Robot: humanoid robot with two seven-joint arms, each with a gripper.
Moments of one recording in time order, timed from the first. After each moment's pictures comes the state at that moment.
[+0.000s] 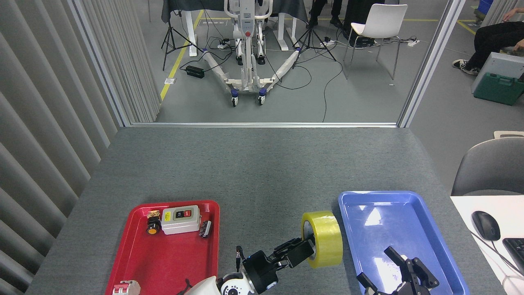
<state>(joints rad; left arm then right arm) -0.49 -0.06 -0.80 -0.81 -0.23 -0.79 -0.04 0.26 -0.23 -0.13 -1.67 1.23 -0.78 -0.24</state>
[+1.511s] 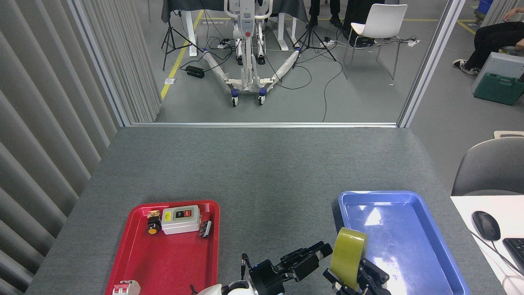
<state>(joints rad) -0.46 -0.06 -0.84 -0.85 -0.25 -0.79 -0.03 0.23 -0.22 0.04 -1.70 1.25 -0.78 -0.23</state>
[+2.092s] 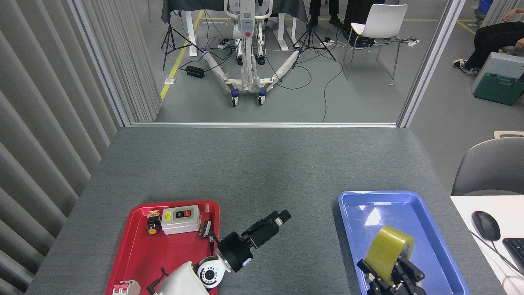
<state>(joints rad) -0.53 0.02 -0.69 -0.79 -0.18 -0.78 -0.04 0.26 -0.24 -0.12 -1.68 1.23 -0.79 -0.24</state>
